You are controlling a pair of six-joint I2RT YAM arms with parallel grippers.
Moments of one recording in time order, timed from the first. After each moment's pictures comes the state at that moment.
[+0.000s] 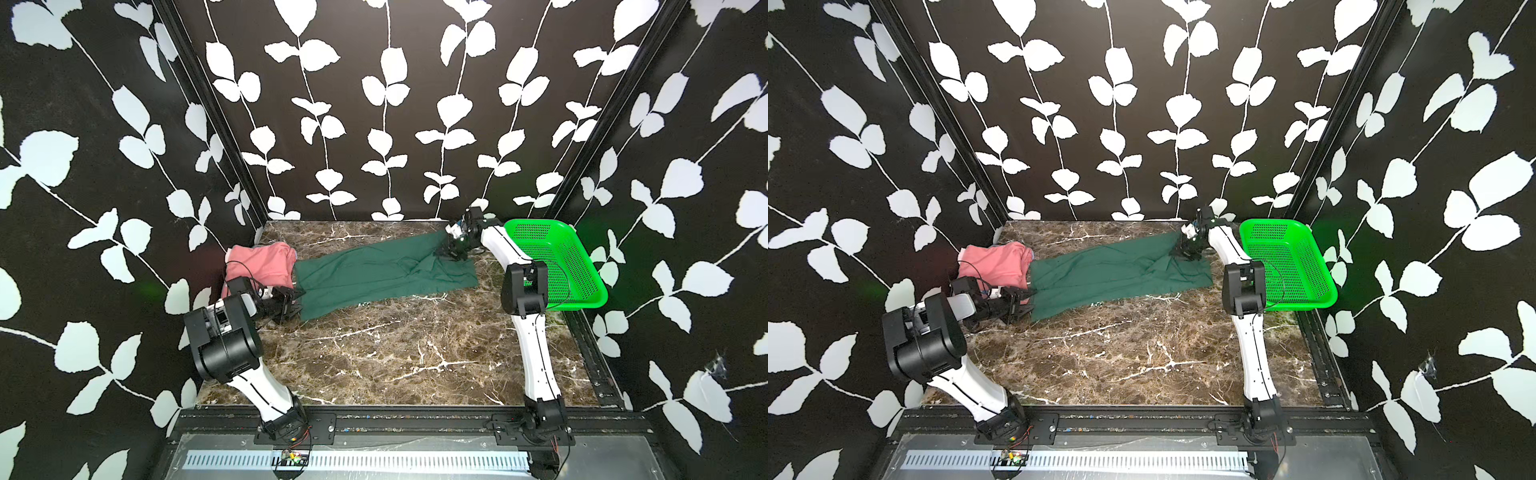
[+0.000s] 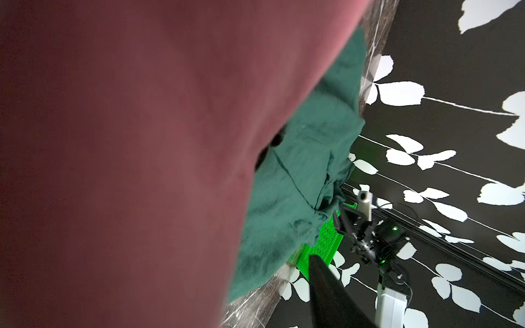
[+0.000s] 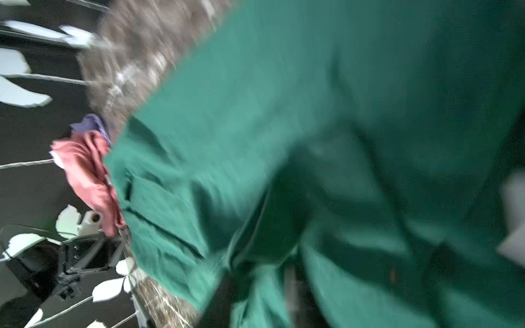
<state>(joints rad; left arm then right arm) 0.46 1.75 0.87 -0.32 0.90 -0.65 0.19 2.53 2.24 -0.95 -0.67 0.31</state>
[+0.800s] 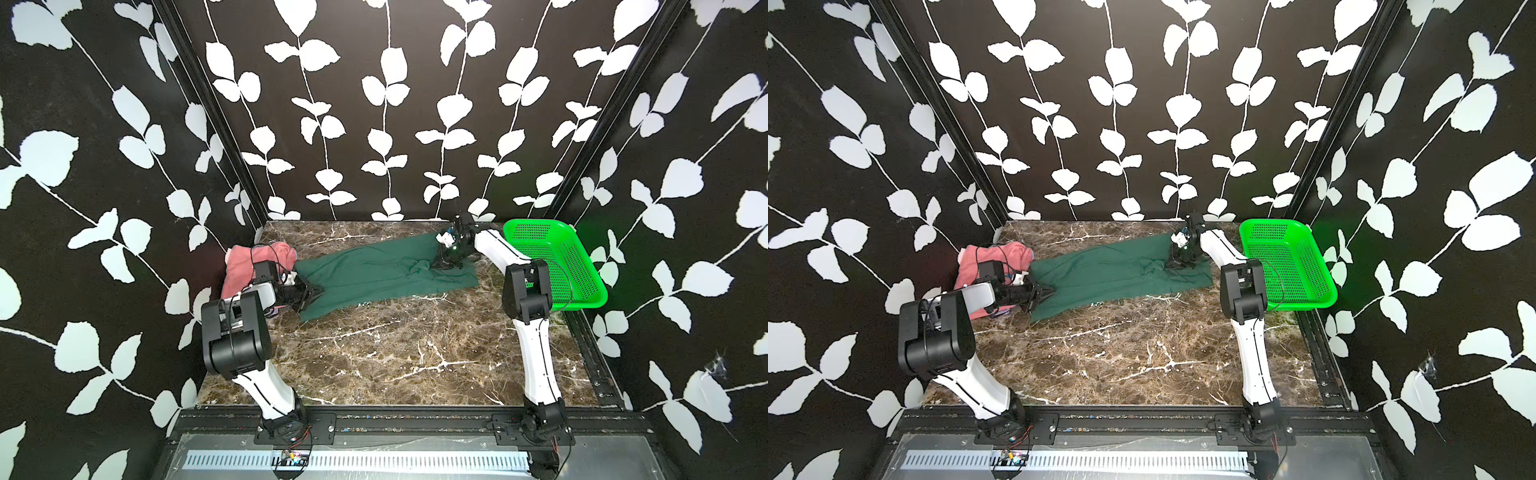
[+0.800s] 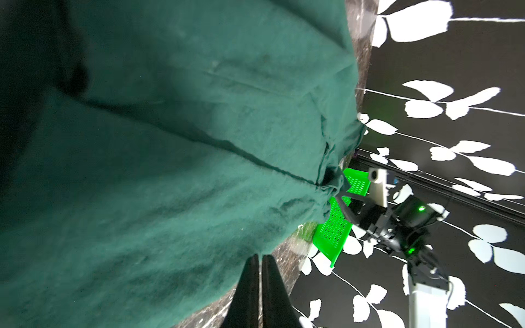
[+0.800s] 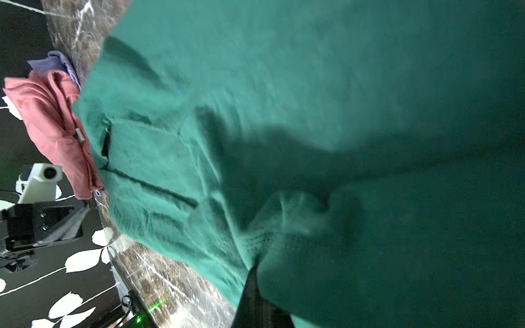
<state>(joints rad) 0.24 1.74 0.92 -0.31 0.86 -0.68 0.26 2.44 2.14 -0.95 -0.63 0.26</state>
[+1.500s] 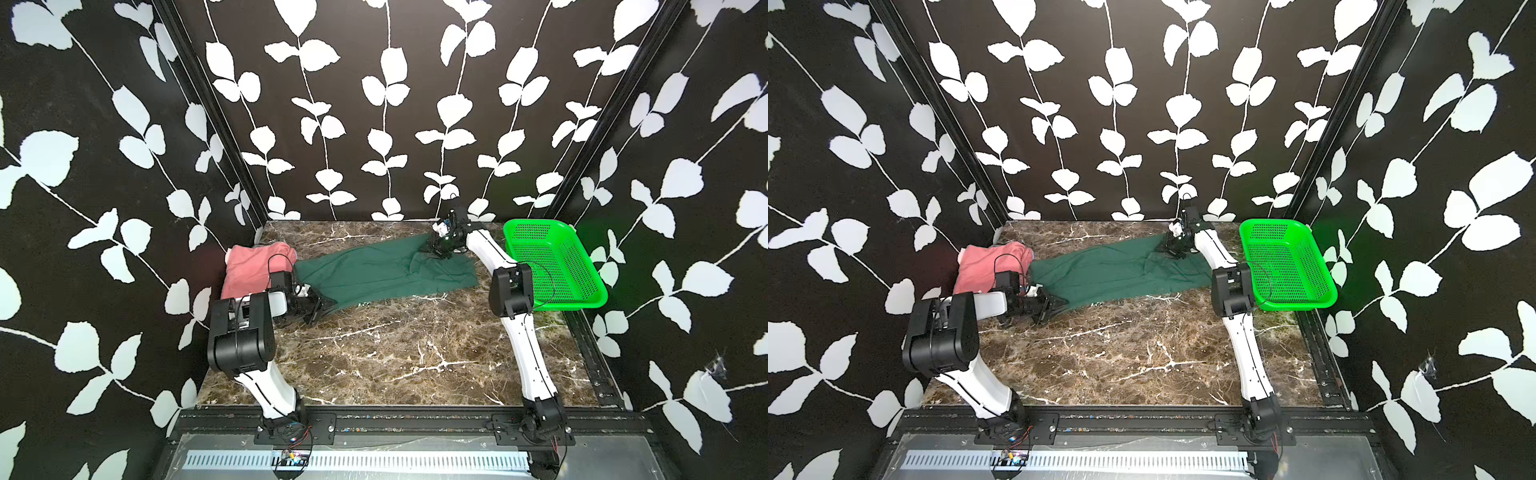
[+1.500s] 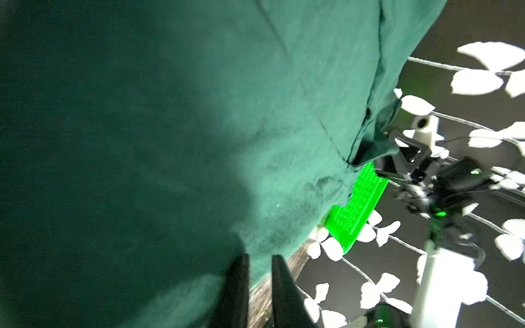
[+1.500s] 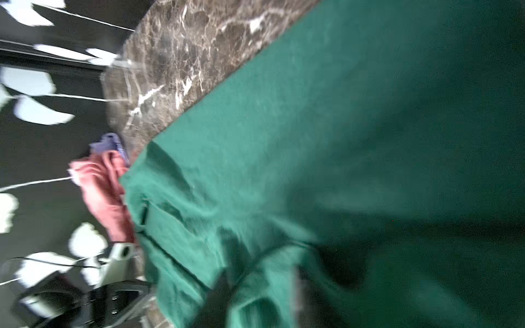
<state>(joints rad) 0.16 1.75 0.80 -0.22 0.85 -0.72 0.26 2.70 2.46 -0.78 -0.74 0.54</state>
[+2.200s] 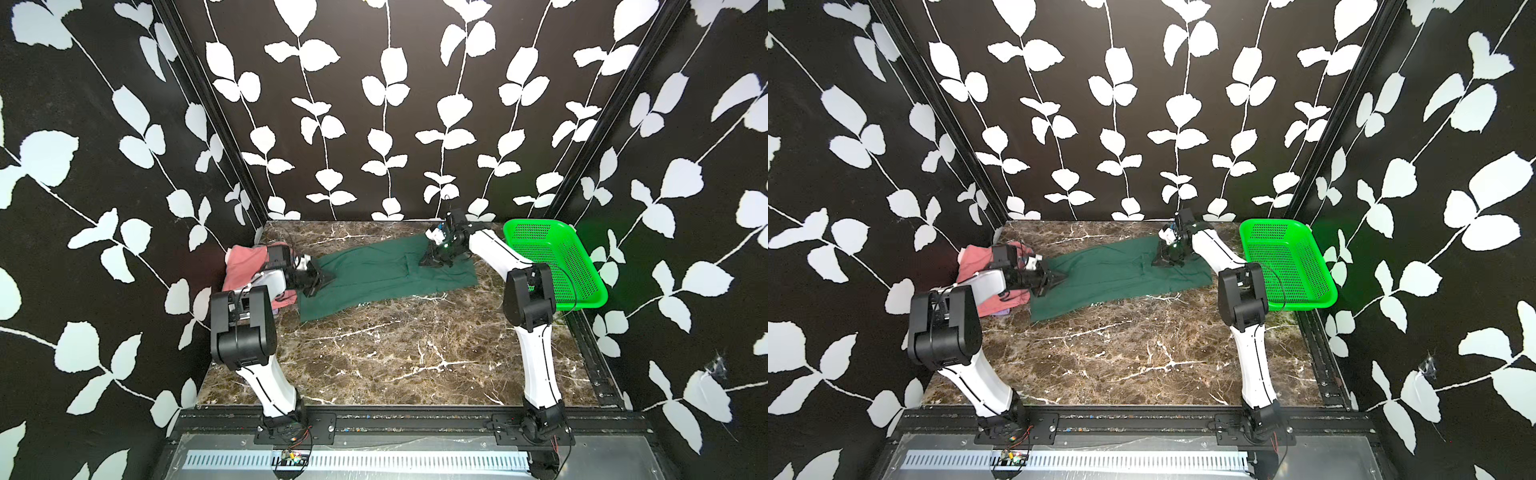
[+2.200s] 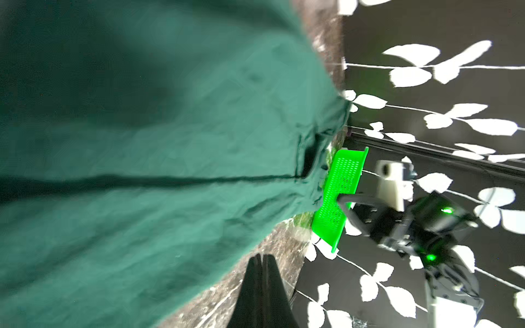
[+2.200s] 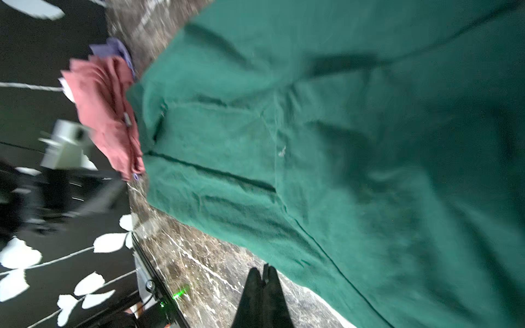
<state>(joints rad) 0.14 1.78 1.14 -0.38 0.85 -0.65 0.35 2.29 1.98 -0.86 -0.67 0.34</state>
